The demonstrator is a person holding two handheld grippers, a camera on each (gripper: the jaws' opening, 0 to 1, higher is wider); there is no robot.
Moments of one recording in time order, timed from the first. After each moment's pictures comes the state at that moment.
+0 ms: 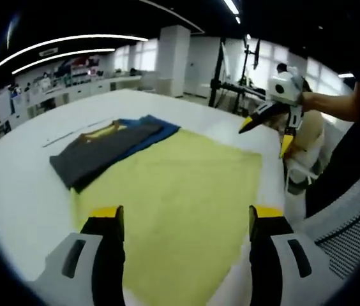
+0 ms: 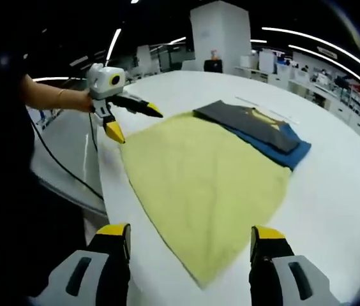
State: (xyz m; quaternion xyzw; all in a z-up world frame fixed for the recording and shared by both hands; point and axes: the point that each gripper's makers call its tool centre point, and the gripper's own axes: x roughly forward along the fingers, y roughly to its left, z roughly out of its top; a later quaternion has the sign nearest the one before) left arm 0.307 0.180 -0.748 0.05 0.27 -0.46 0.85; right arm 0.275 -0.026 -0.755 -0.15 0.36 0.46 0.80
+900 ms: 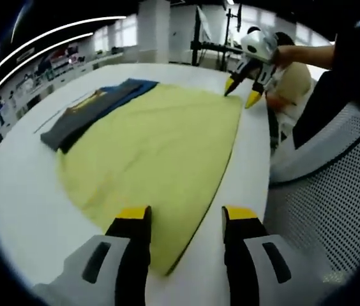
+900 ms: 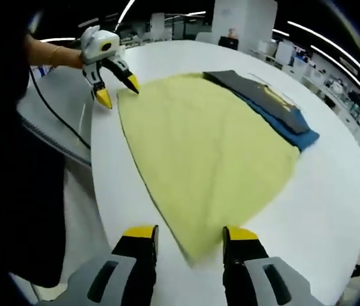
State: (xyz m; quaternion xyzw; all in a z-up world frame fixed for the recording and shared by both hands) left arm 0.255 0.212 -0.799 0.18 0.33 -0.48 0.79; right arm 0.264 -0.054 -0.802 -0.27 0.41 0.44 0.75
